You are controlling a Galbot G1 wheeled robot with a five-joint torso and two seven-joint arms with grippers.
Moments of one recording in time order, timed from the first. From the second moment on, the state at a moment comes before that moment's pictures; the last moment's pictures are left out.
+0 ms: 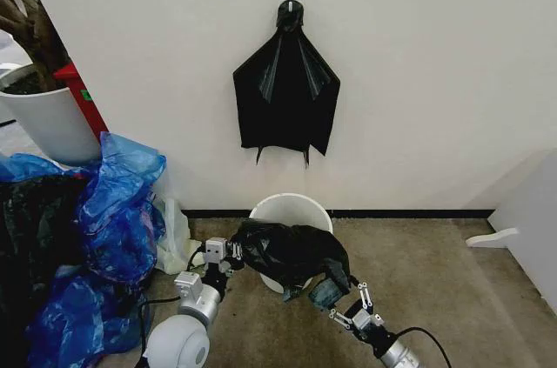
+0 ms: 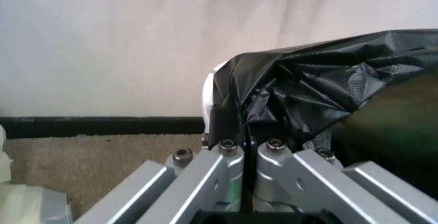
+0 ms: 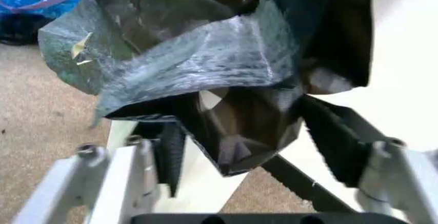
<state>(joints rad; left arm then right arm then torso) 1.45 -1.21 -0.27 -2.00 -0.45 0.11 -0.11 -1.49 1.24 0.39 1.43 -0.23 0.83 -0.18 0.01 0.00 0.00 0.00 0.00</state>
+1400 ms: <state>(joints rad) 1.46 -1.14 -0.31 -1.99 -0.42 0.14 -0.10 -1.61 1.24 0.39 1.65 0.13 0.70 -0.21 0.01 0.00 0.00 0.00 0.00</state>
